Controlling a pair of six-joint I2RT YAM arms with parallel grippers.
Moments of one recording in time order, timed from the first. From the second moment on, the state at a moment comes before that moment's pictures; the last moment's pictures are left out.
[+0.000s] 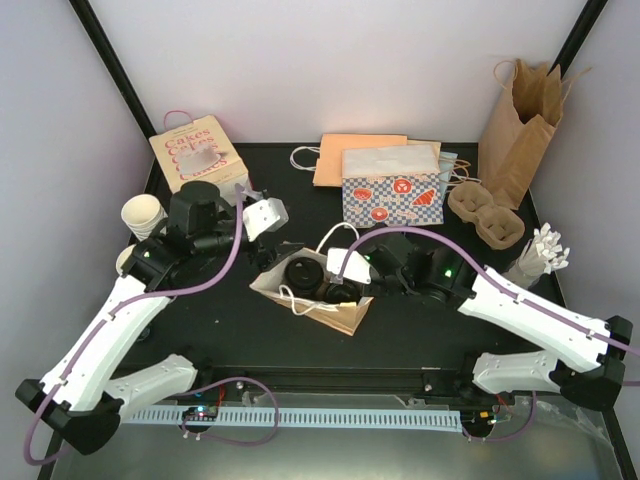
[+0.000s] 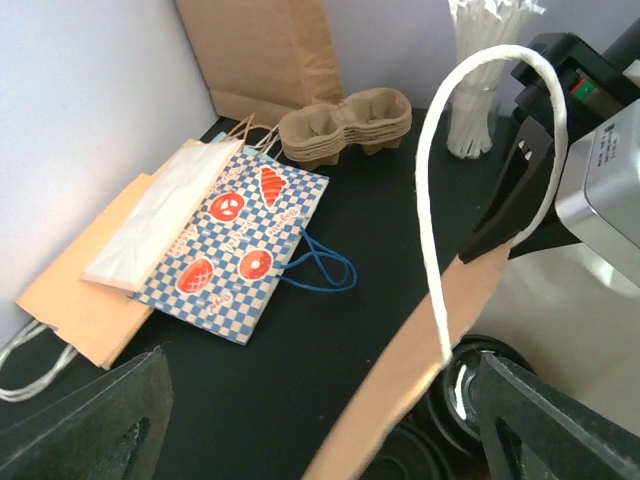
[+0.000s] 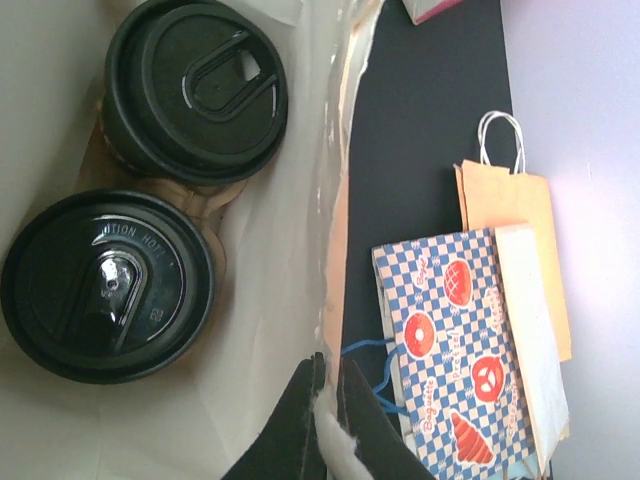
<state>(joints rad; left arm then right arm) -0.52 0.96 1.16 -0.62 0.52 0.37 1.07 1.17 1.22 -0.89 0.30 -0.63</state>
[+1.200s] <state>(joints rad) -0.67 1.01 1.24 -0.87 0.37 0.55 1.11 1.22 1.30 -0.89 0.26 -0.68</state>
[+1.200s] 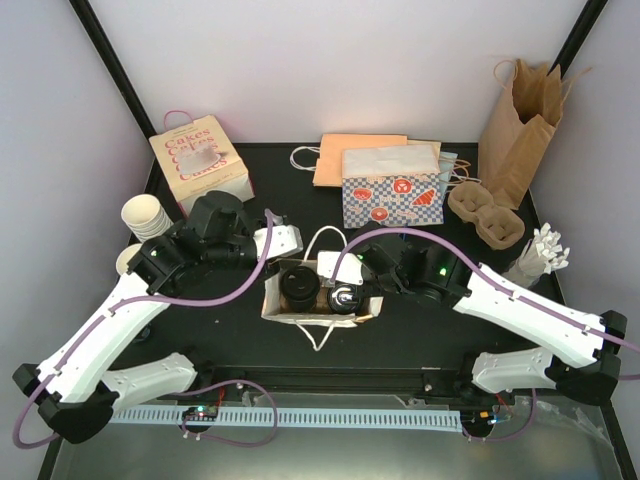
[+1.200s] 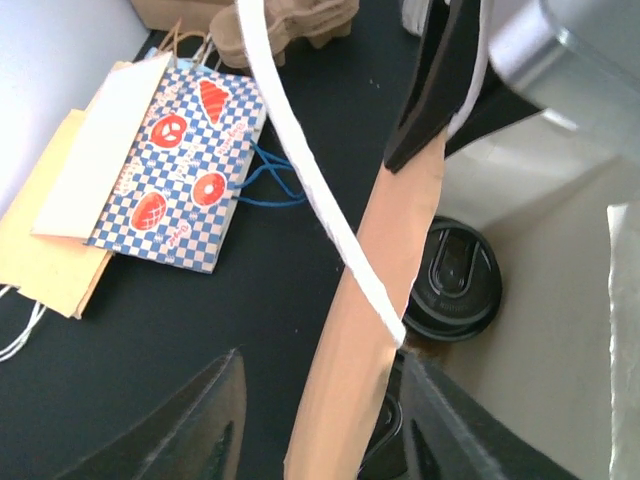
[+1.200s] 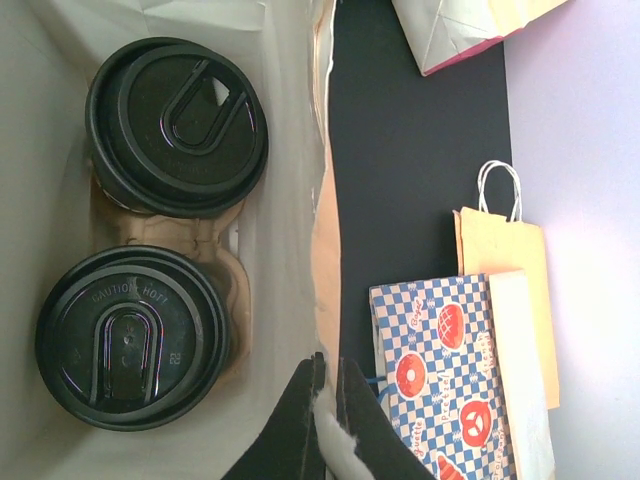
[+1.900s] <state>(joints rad) -0.71 0.97 1.19 -0.90 0.30 0.52 1.13 1.18 1.34 -0.89 0.26 -0.63</state>
